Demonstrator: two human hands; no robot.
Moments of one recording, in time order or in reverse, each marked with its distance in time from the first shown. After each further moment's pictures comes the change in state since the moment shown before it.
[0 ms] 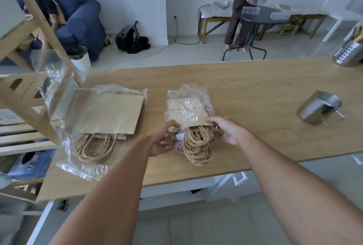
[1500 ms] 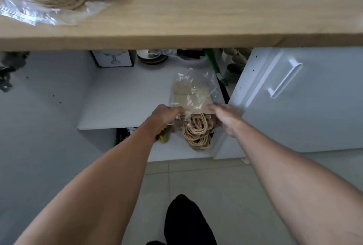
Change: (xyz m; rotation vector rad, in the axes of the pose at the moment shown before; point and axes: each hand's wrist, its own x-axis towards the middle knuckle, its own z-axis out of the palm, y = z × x) left_hand 0.182 -0.310 -0.023 0.316 0.321 0.214; right_hand 0.141 0.356 0.051 -0.110 0.113 -0.135
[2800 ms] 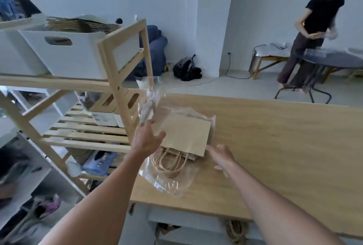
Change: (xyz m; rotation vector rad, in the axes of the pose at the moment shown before) left_hand -0.123 0.262 -0.365 0.397 0.585 0.273; right_hand -0.099 -0.388 0.142 -0.307 -0.015 -0.096
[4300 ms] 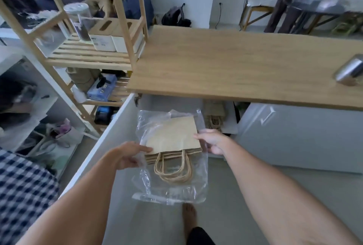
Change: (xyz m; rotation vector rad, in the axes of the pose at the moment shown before) left_hand -0.333 -0.192 0.050 -0.539 -0.640 -0.681; right_hand -0.230 0.239 0.021 0.290 -0.339 0.276
